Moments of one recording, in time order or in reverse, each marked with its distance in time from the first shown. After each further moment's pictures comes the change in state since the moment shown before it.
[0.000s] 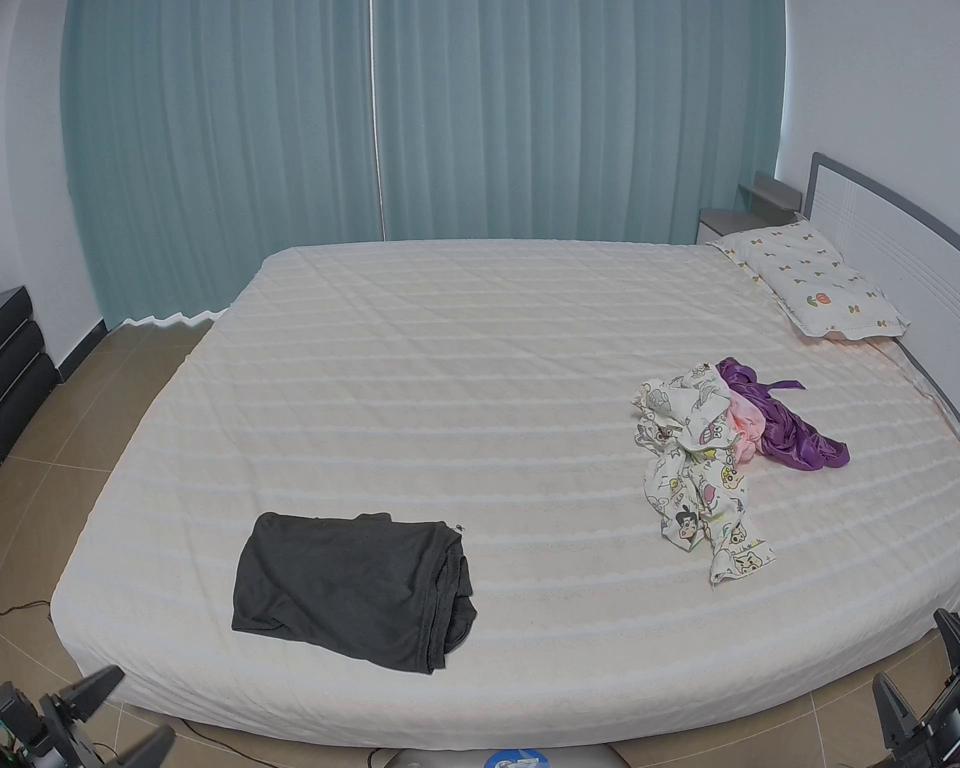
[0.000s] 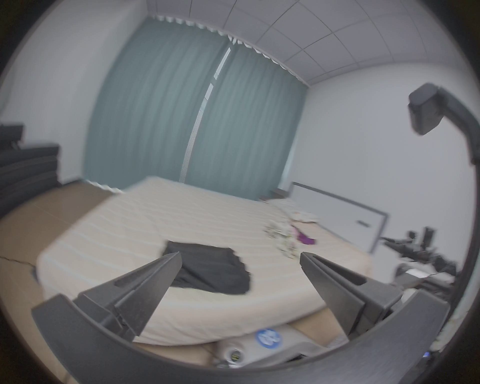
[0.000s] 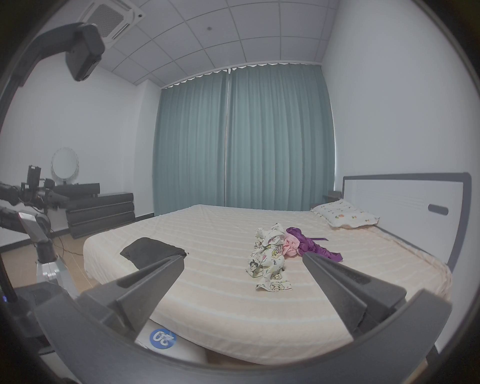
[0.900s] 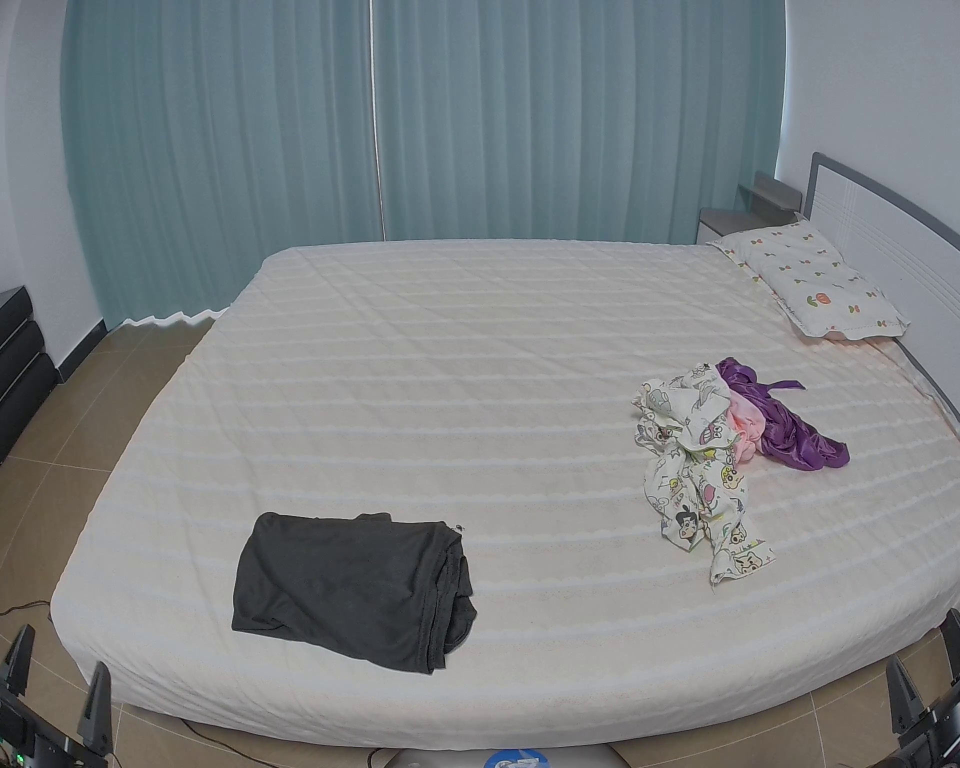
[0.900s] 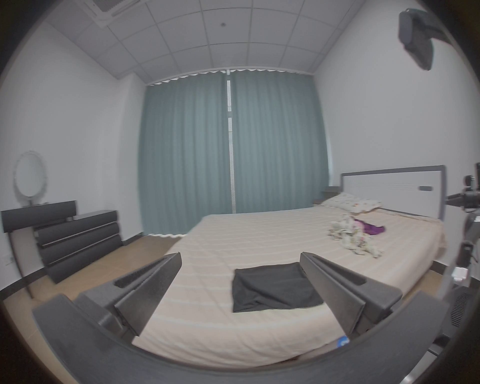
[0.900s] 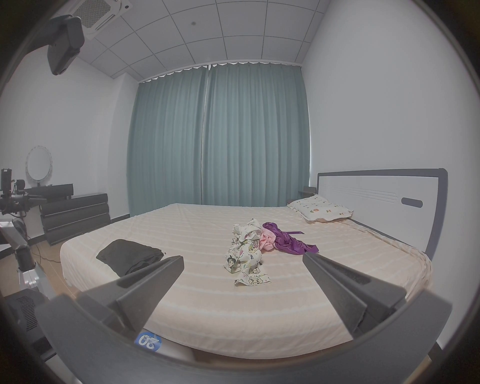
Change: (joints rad) left arm 0.107 -0.124 0.011 0.003 0.216 0.299; right arm -0.014 -0.022 0.000 0.039 -0.149 0.033
